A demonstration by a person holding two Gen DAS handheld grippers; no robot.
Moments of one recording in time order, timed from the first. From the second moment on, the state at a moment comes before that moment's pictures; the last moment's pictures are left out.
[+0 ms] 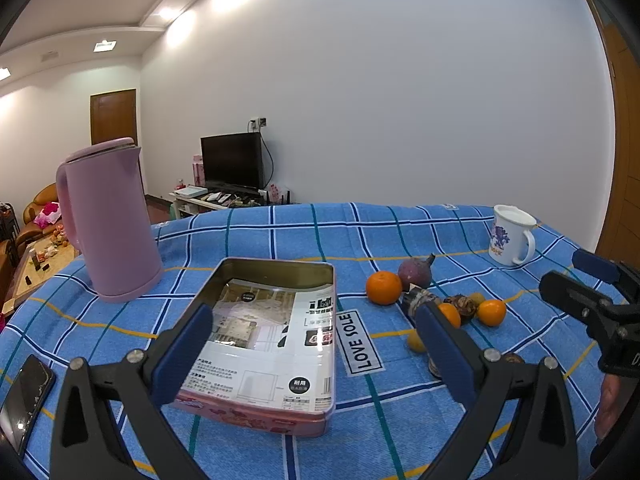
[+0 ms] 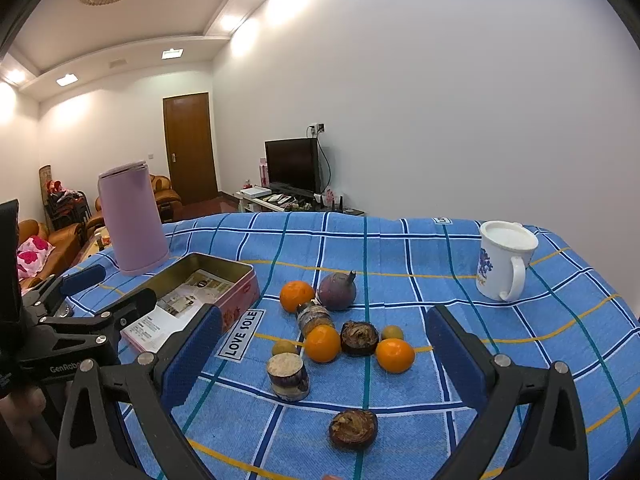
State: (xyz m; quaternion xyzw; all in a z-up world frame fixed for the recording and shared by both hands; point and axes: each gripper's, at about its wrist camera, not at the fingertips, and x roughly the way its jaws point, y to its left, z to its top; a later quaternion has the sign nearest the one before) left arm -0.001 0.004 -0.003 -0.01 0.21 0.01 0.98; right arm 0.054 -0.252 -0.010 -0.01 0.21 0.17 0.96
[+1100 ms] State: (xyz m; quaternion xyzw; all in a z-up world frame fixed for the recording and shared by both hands) left arm -0.001 0.008 -0.004 -0.01 0.21 0.01 0.98; right arm 0.052 -0.248 -0.012 -0.01 0.21 0.17 0.96
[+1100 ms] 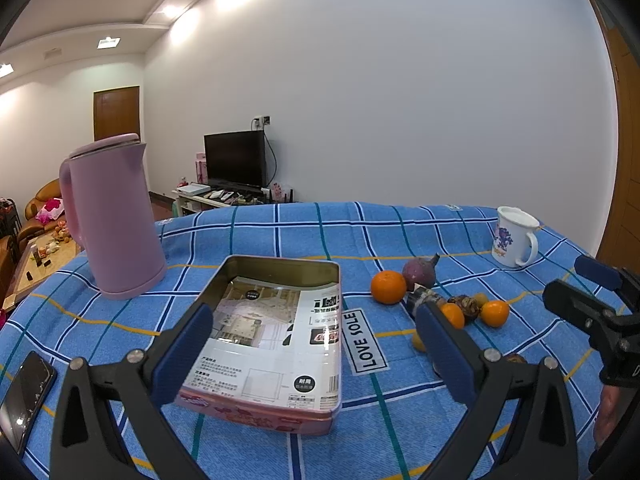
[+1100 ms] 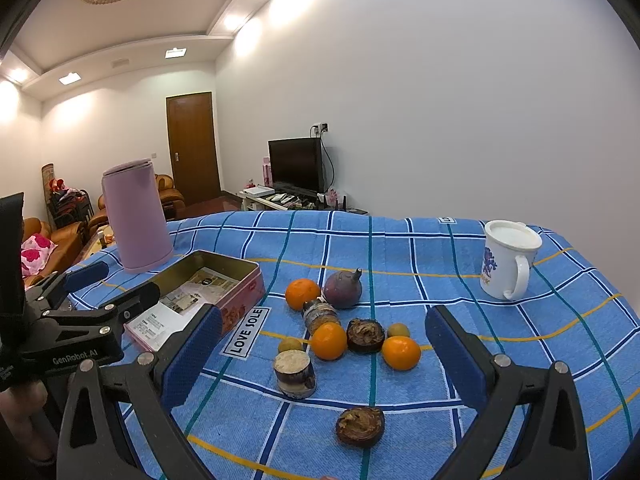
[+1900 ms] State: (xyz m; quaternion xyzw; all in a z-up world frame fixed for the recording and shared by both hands) left arm 0.001 0.007 -0.007 -0.02 0.22 0.01 0.98; right arm 0.054 -0.251 -0.021 -0.02 0.22 0.17 0.96
